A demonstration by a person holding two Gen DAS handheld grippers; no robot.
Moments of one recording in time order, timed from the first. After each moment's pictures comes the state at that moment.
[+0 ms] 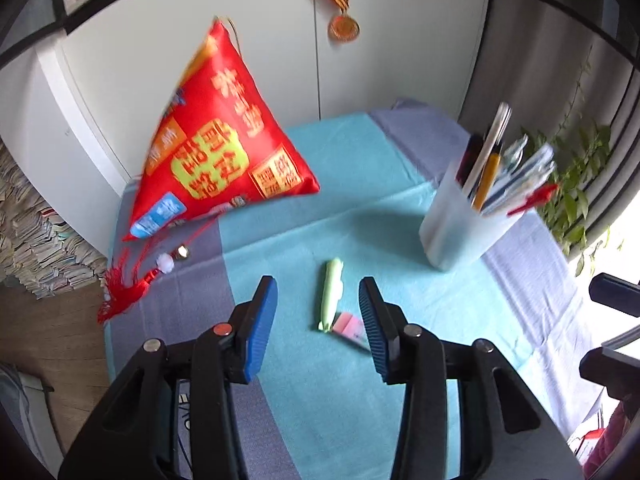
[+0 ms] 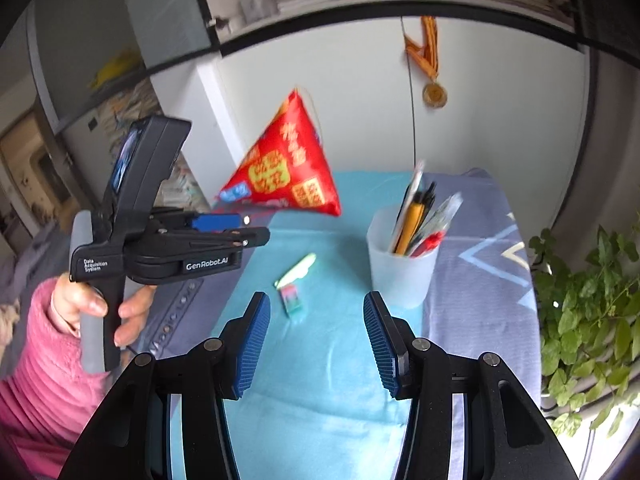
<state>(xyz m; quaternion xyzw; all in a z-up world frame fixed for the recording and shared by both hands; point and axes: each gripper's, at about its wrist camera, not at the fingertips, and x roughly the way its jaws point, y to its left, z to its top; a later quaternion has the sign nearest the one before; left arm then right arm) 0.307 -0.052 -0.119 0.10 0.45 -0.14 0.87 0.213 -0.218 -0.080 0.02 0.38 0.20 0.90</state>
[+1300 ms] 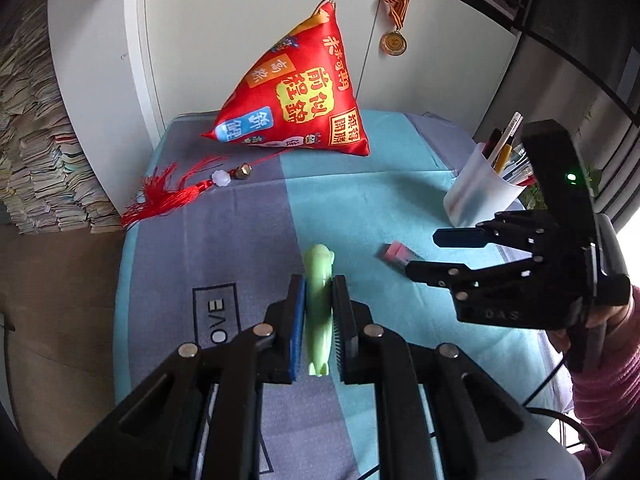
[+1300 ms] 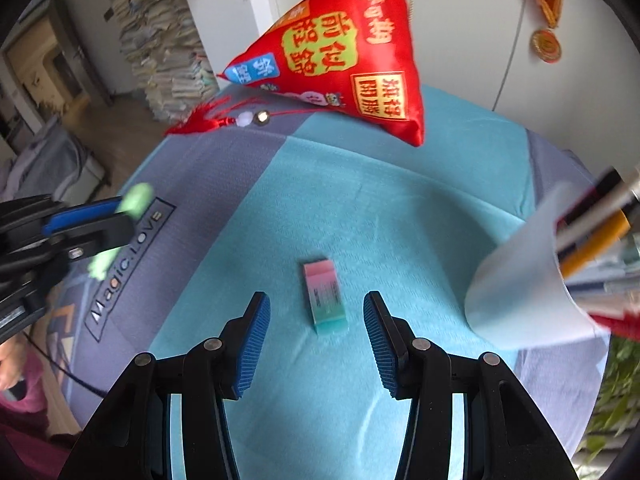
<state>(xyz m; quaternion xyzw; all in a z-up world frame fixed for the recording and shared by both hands) 0.238 0.047 -0.131 -0.01 0.43 -0.12 0.89 0.309 -0.116 -0.170 -0.11 0.50 0.25 0.82</state>
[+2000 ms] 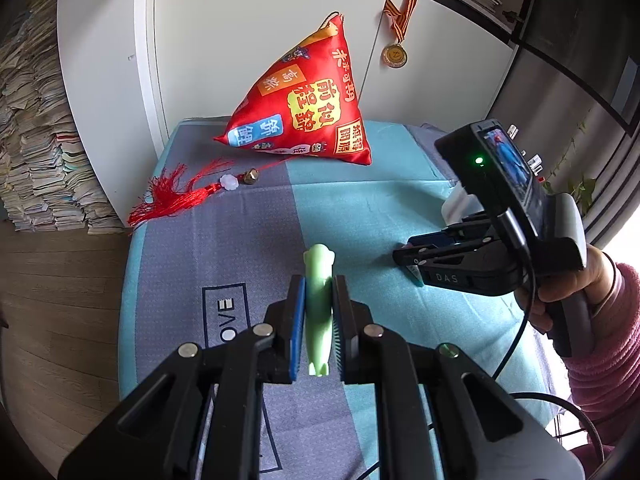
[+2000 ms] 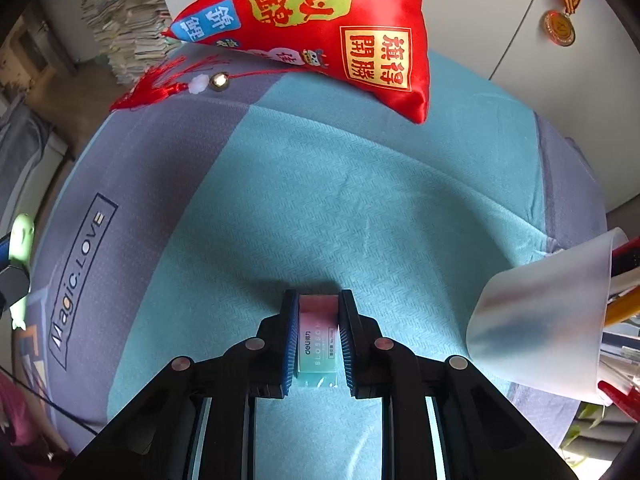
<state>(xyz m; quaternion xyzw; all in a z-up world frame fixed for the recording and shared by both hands) 0.233 0.059 -0.128 -0.03 0.42 -0.13 0.90 0.347 -0.095 -0.193 -0.15 0.57 0.19 0.79</state>
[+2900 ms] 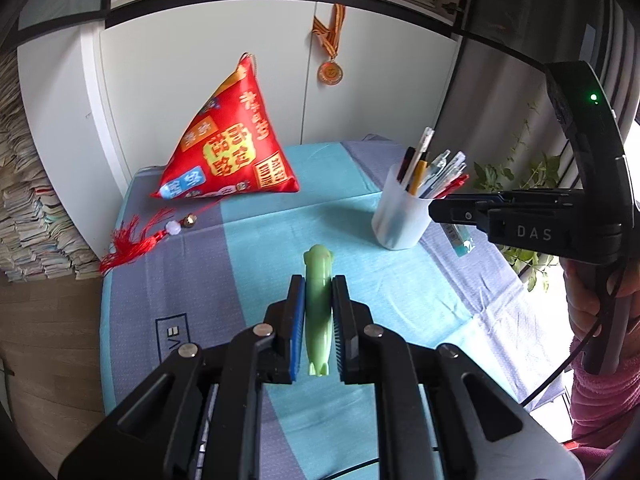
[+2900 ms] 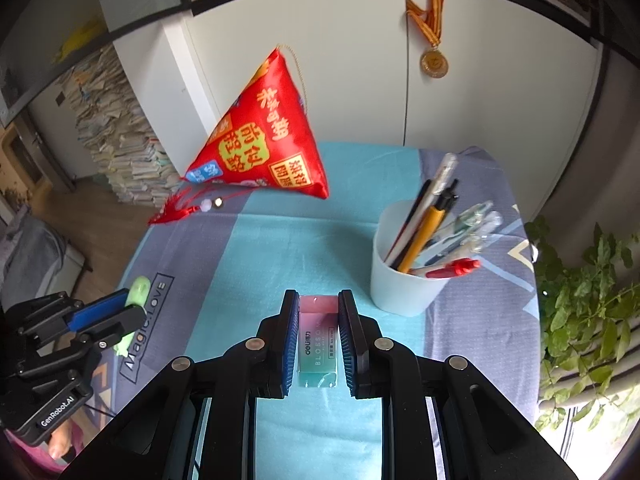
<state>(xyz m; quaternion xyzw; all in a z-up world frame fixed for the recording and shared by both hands) 0.207 -0.012 -0.086 0.02 0.38 -0.19 0.91 0.265 -0.194 -0.081 0.00 0.44 0.15 0.89</state>
